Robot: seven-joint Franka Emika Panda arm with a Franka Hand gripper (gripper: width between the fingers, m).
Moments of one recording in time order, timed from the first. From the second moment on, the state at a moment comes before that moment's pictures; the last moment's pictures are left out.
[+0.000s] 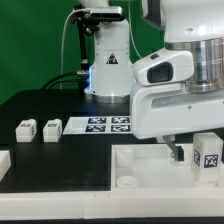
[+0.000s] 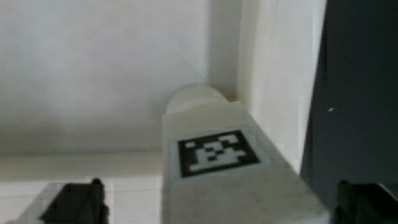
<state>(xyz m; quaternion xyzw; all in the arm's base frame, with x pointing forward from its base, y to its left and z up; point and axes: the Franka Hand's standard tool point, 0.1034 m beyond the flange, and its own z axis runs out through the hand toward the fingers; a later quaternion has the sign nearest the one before) 0.628 0.116 0.069 -1.00 0.02 0.00 0.06</state>
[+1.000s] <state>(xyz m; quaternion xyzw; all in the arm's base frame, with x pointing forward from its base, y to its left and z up) 0.629 0.113 0.066 -0.75 0.65 0.07 0.10</state>
